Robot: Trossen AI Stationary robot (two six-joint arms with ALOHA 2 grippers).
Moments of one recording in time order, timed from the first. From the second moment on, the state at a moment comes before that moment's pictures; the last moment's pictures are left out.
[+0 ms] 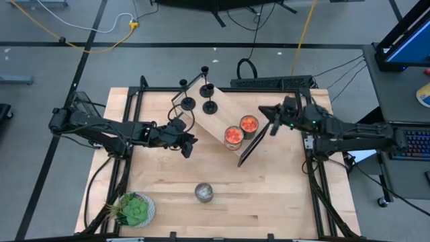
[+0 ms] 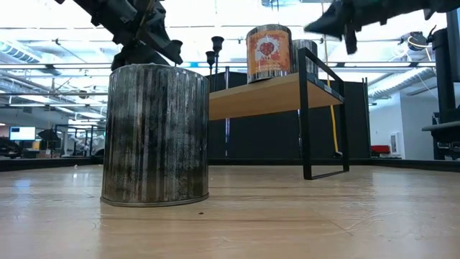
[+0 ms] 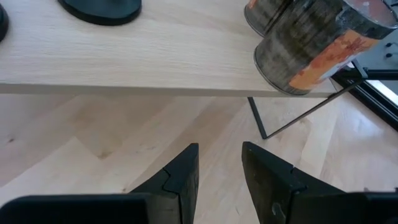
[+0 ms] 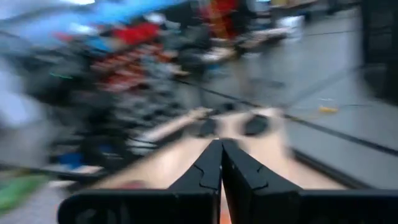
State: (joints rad) left arm -0.10 1.19 0.82 -0.27 -0.34 -0.74; right arm -0.17 0.75 0.59 0.11 0.29 0.33
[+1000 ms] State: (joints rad) left arm -0.10 1.34 0.82 0.21 -0.17 -0.42; right arm 0.37 0.86 0.59 0.32 0.24 0.51
